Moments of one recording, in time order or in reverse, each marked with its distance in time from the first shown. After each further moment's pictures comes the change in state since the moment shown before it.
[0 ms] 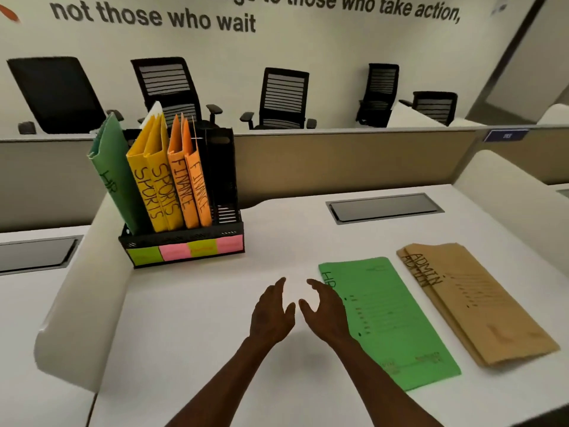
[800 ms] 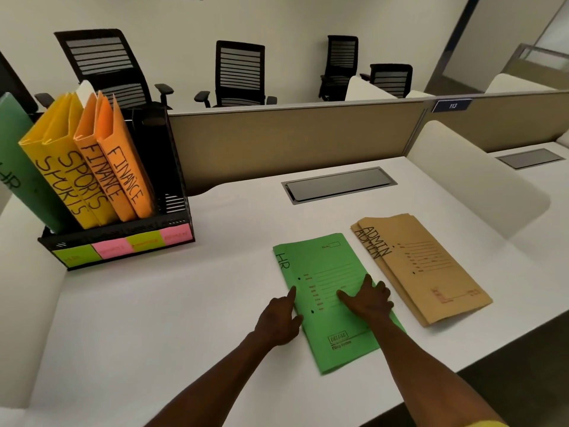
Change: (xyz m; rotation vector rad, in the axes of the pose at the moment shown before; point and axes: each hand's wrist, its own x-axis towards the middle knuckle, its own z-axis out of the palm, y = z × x) left_hand -0.010 0.057 0.100 0.235 -0.532 0.091; right_hand 0.004 0.161 -0.132 -0.445 -0.110 0.672
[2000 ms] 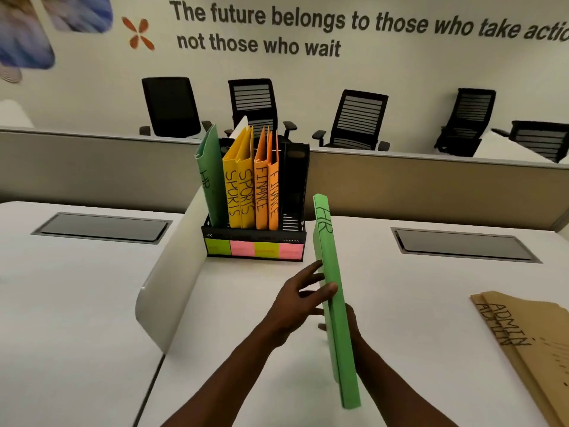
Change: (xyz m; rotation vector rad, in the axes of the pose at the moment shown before) left_hand -0.135 -0.046 -0.179 -1.051 0.448 0.043; right_hand -0.167 -0.239 0.041 1.087 -0.562 -0.351
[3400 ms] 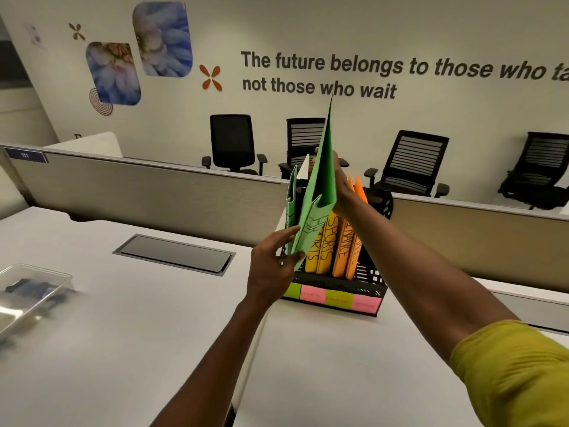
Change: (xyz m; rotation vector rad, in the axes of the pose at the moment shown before) left_hand 0.017 0.096 -0.232 0.432 0.572 0.591; right_hand 0.040 -0.311 0.285 -0.191 -0.397 -0.608
